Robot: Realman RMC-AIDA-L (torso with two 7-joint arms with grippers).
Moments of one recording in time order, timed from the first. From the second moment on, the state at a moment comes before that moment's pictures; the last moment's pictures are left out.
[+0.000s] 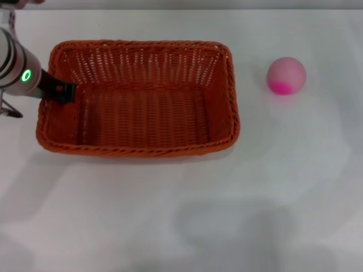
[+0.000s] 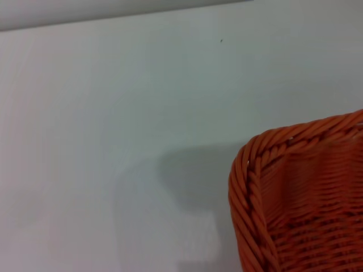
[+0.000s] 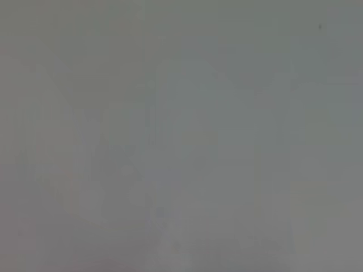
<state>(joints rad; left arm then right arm) -0.62 -1.99 -1.38 -1.38 -0.31 1.34 2.83 0.43 2.00 -0.72 -0.44 2.05 0.60 -2.25</state>
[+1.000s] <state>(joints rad) -0.68 -2.01 -1.36 -1.28 -0.32 1.34 2.83 0.43 2.00 -0.73 -0.45 2.05 0.59 -2.24</state>
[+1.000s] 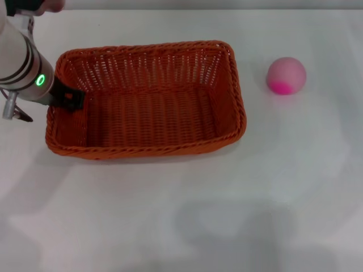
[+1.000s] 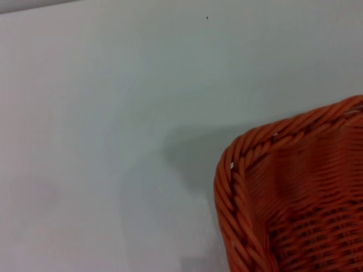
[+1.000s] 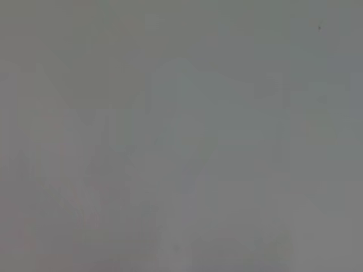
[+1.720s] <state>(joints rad) -0.64 -2.06 -1.39 -1.33 -0.11 1.38 2.83 0.43 2.00 -0.73 -0.44 2.05 0.59 -2.24</state>
